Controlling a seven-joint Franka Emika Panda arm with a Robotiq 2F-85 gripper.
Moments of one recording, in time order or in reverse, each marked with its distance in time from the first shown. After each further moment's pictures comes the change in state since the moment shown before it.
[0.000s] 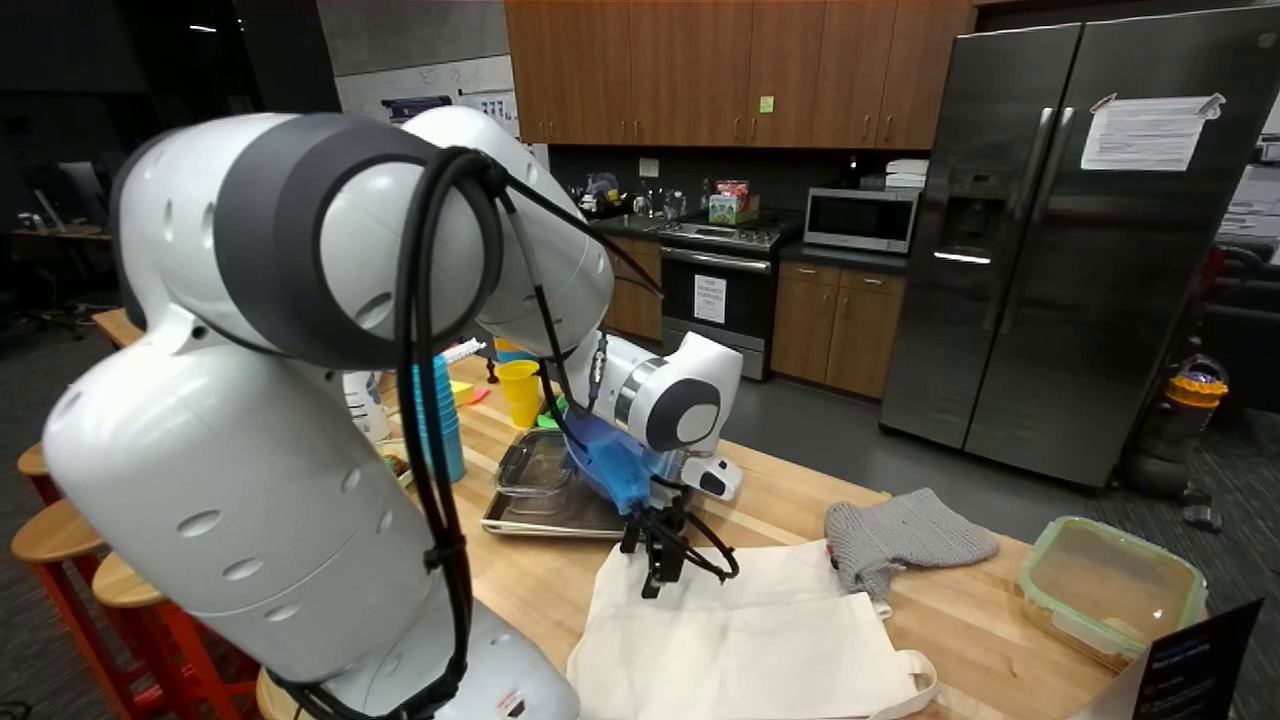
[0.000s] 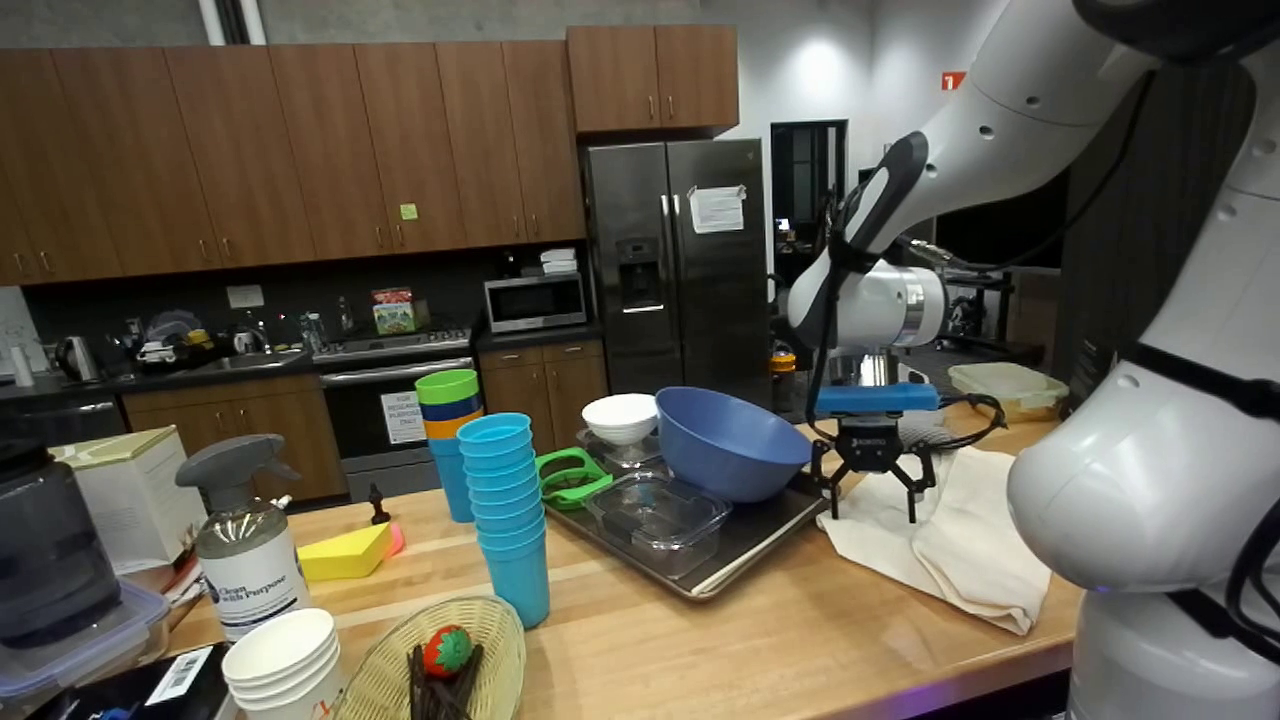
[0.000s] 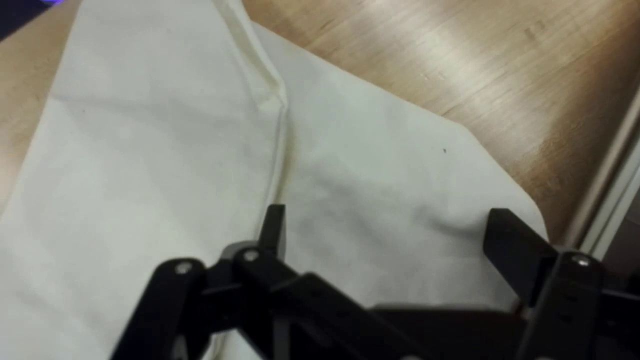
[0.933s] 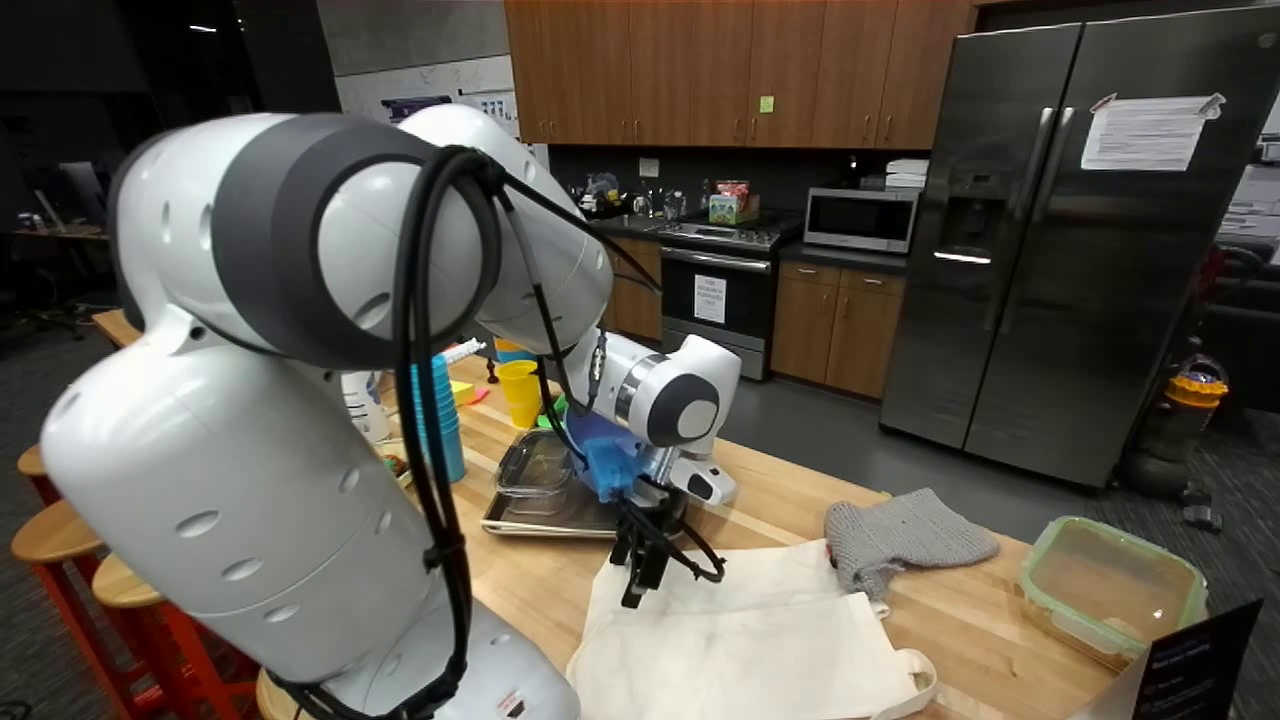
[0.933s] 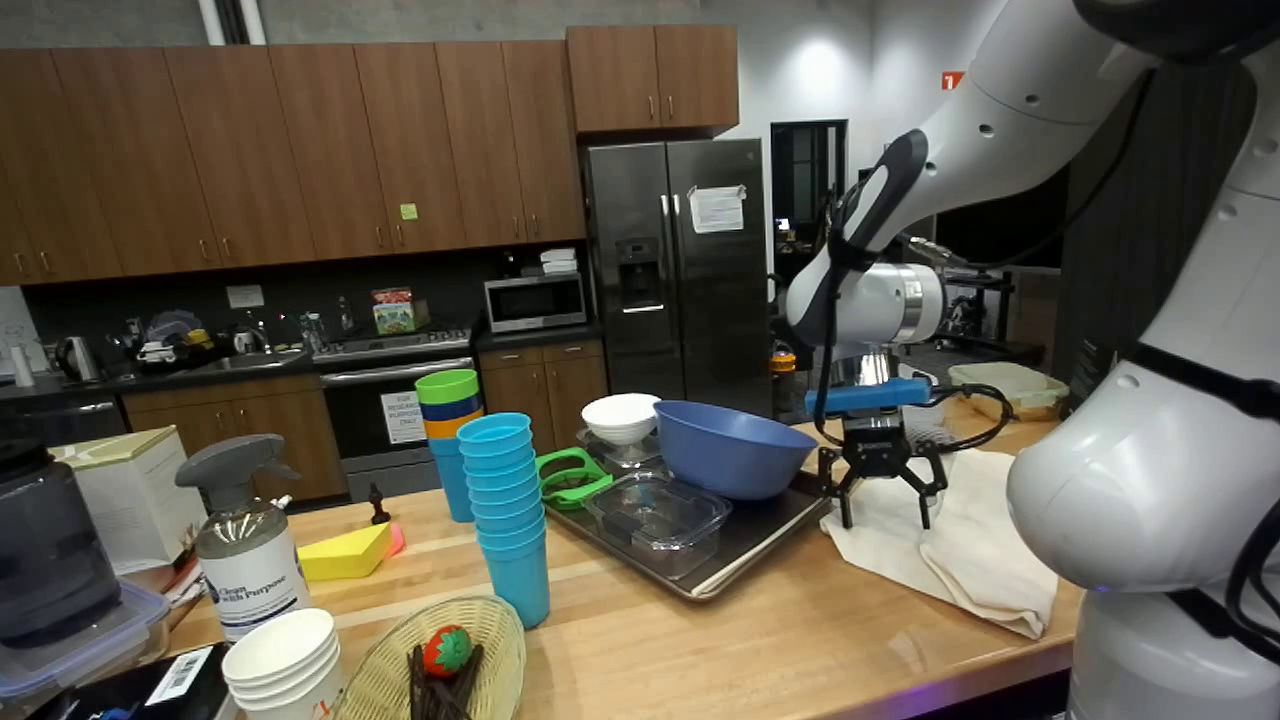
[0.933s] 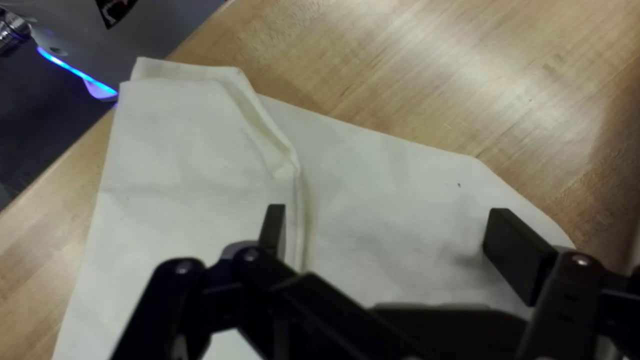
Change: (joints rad) arm -0.002 -0.002 0.005 0.011 -0.012 -0.129 0.164
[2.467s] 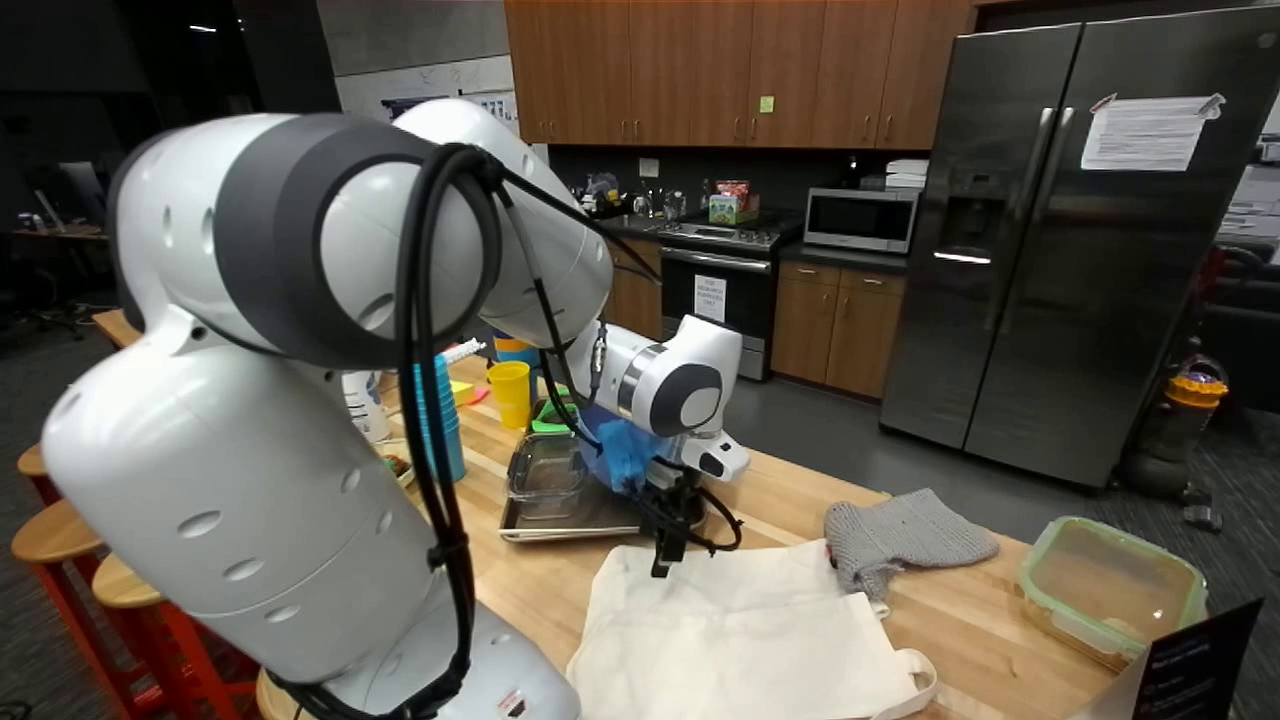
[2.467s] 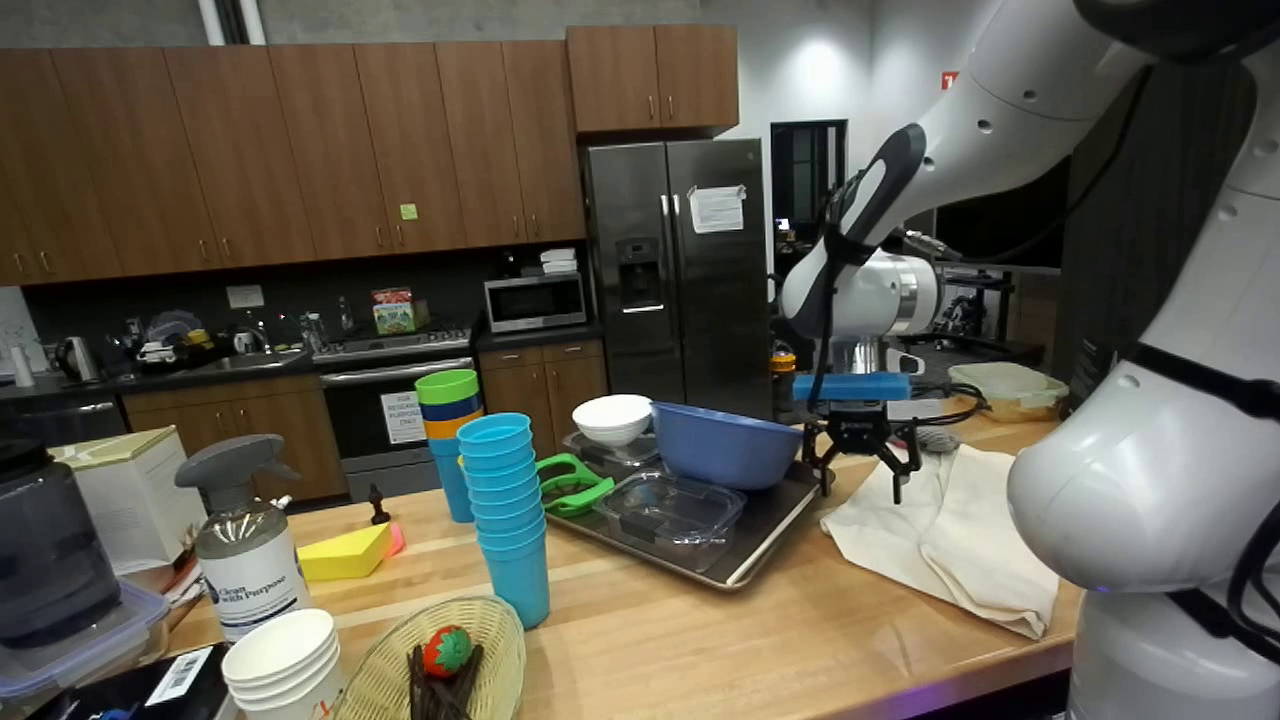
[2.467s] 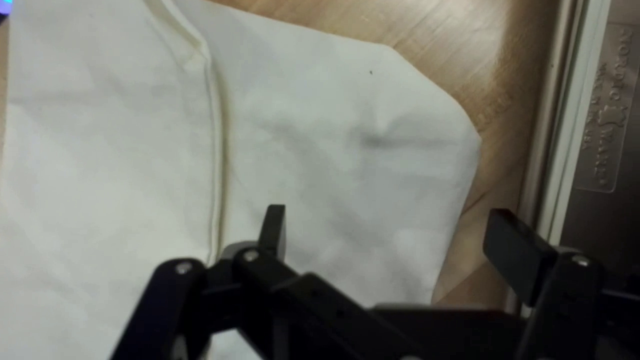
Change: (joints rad) arm 0.005 0.000 0.001 0.028 -0.016 0.176 0.031
